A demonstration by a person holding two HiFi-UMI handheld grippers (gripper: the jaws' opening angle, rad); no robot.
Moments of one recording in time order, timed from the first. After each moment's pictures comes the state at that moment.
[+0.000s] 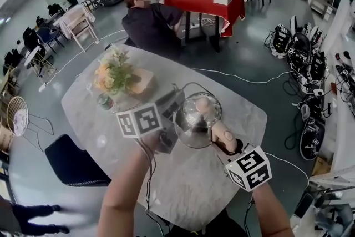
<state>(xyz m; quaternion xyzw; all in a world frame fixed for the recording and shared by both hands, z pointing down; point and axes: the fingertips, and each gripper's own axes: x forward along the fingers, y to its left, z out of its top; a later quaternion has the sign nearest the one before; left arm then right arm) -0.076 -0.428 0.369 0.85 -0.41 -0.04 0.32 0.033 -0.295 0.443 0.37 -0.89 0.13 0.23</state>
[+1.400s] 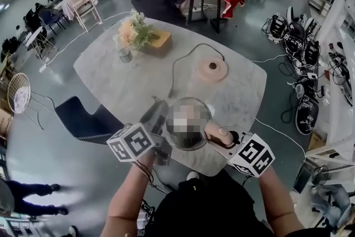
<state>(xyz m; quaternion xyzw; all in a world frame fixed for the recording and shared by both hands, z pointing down) -0.211 -0.135 0.384 0.79 -0.51 -0.11 0.34 -0.061 -0.043 0.447 0.22 -0.93 0.08 0.27</state>
